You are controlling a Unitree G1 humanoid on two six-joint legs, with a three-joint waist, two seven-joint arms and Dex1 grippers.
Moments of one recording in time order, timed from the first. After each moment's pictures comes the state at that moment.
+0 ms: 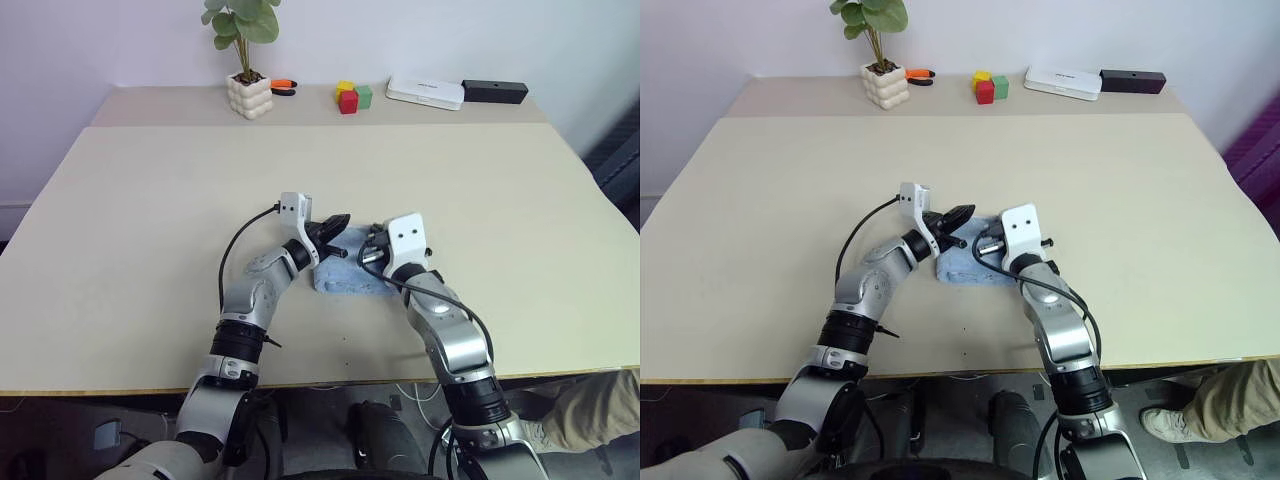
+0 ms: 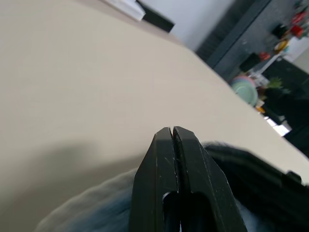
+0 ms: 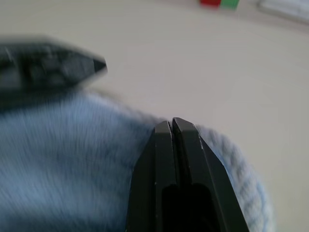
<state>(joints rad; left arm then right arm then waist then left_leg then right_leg) -0.59 -0.05 0.02 0.40 -0.40 0.36 -0.50 -0.27 -0.14 0.13 -0.07 0.00 0.37 0.07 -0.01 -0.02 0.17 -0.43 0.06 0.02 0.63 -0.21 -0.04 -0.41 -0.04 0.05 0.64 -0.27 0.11</state>
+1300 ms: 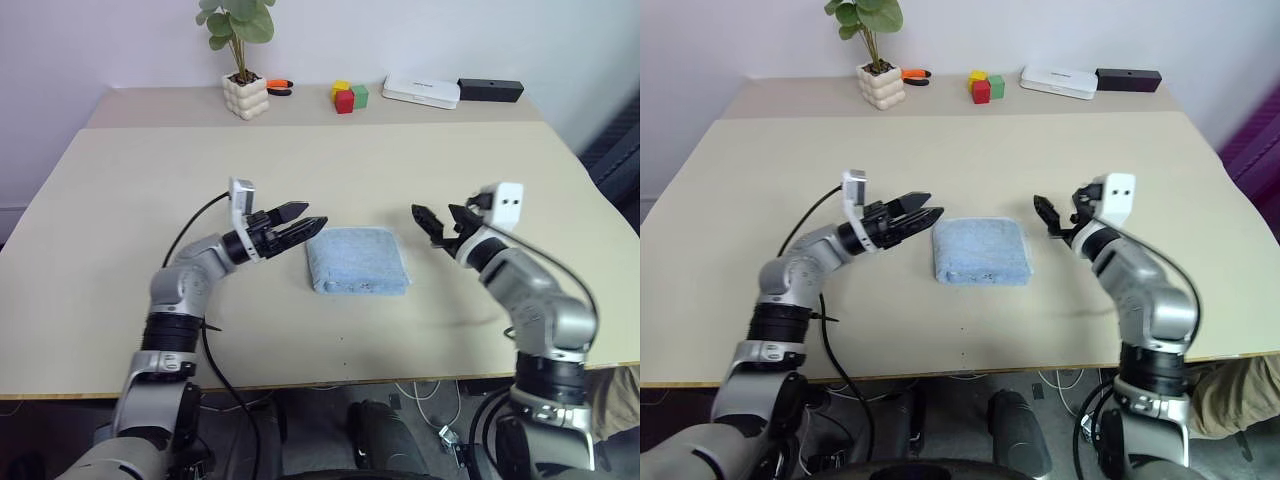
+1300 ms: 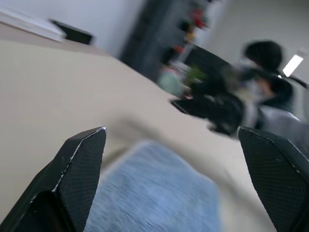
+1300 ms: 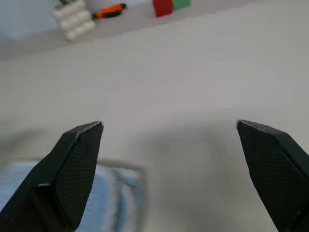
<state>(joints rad) -0.58 0.36 0.09 0.25 -0.63 0.54 -1.12 -0.44 -0.37 -0.41 -0.16 0.67 0.97 0.30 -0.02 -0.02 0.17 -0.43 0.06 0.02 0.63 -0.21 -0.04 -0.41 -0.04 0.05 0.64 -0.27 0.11</state>
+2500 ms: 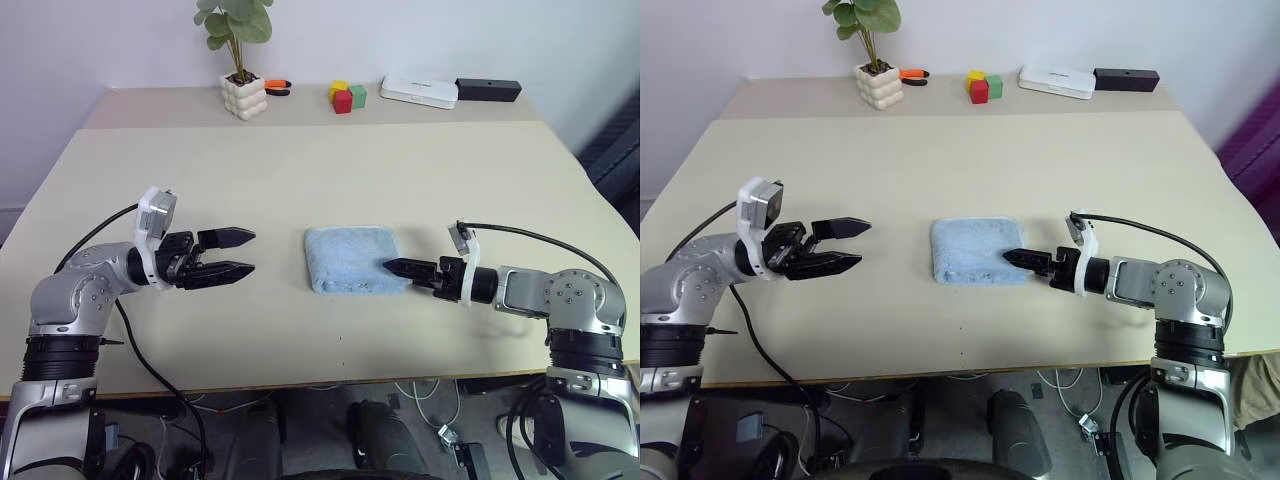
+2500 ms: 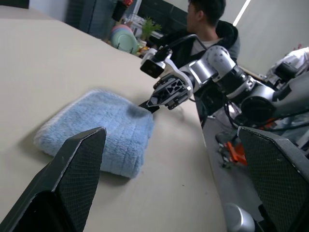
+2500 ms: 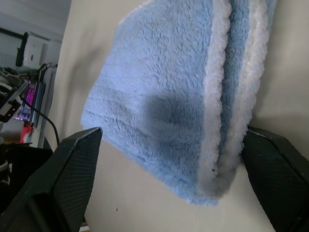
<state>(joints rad) -0.42 0.71 0.15 0.11 -0.73 0.62 -1.43 -0.49 -0.53 -0.29 0.15 0.90 1.39 0.57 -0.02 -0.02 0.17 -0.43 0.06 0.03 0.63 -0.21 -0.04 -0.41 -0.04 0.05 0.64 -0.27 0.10</state>
